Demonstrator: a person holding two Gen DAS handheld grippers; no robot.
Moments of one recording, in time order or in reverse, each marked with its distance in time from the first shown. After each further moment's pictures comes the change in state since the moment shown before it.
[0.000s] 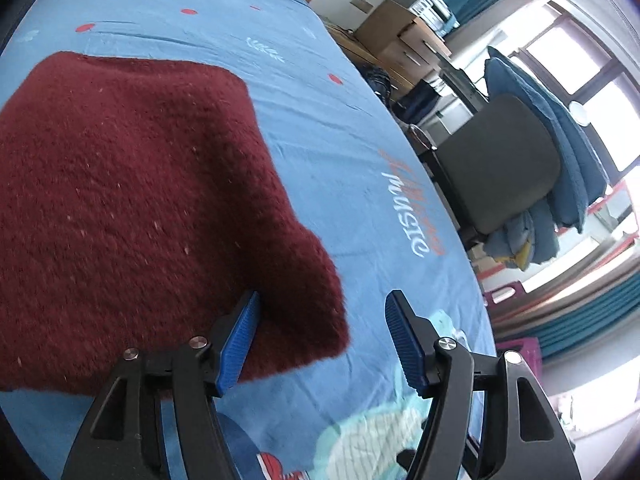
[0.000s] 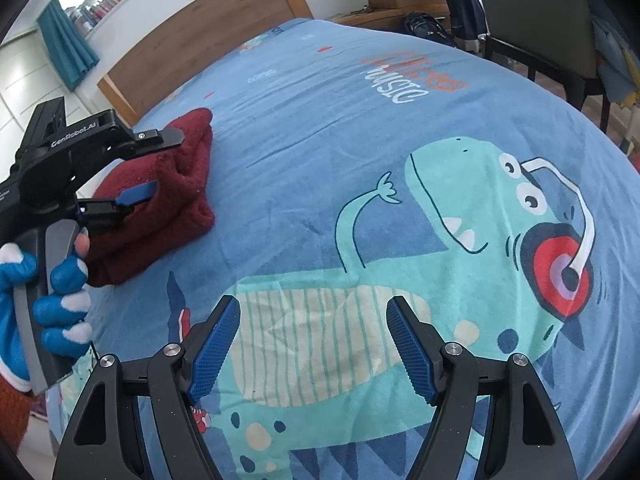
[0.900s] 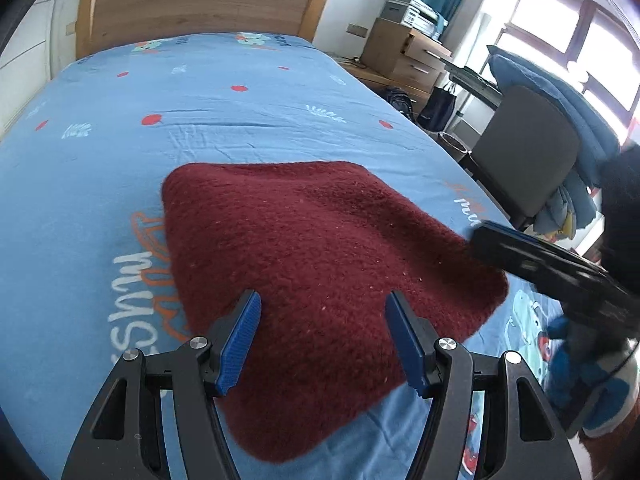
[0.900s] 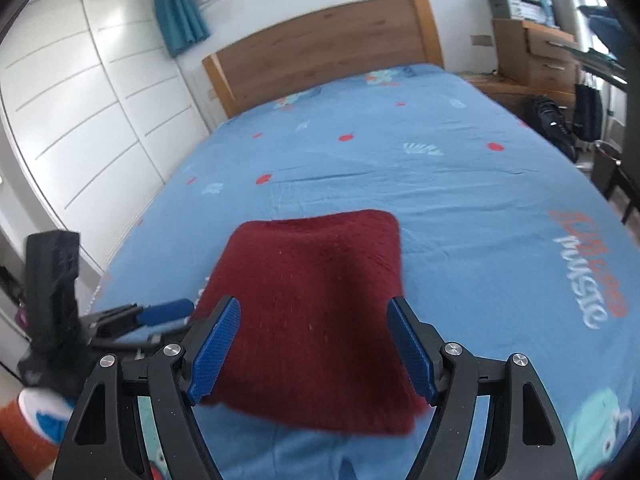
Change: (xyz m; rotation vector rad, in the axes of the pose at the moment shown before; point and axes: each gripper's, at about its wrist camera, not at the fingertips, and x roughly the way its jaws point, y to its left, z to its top) left arm -0.092 0.085 0.004 0.245 -0.116 0.212; right arm 0.075 0.202 0.148 -0.313 -0.042 0.237
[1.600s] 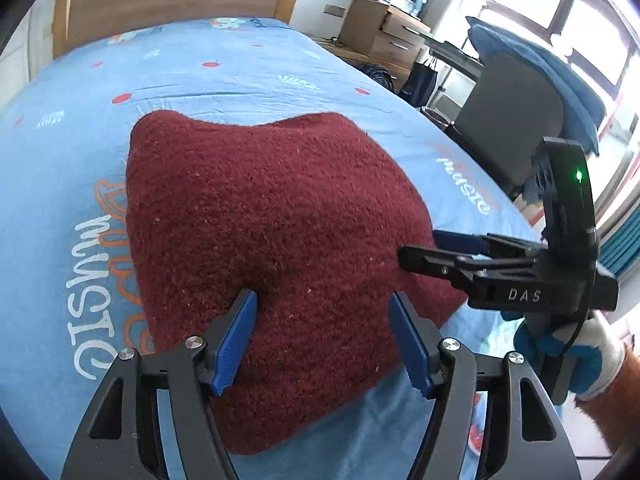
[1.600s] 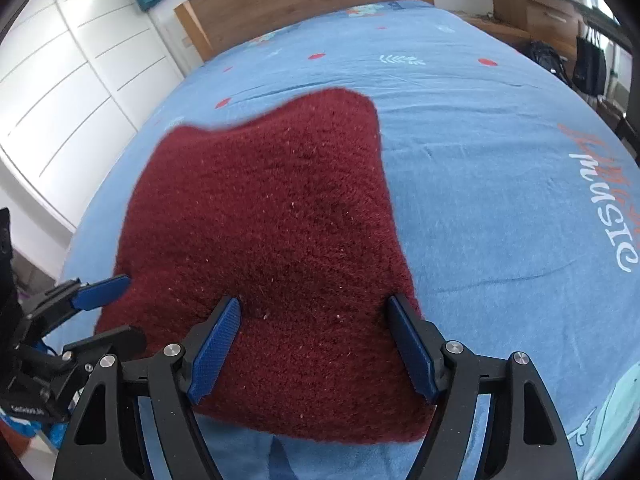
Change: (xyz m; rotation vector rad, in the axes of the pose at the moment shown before) left arm 0.019 -0.020 -0.040 0.023 0.058 -0.054; right arm 0.045 -0.050 -0.043 0.025 0.184 -0.051
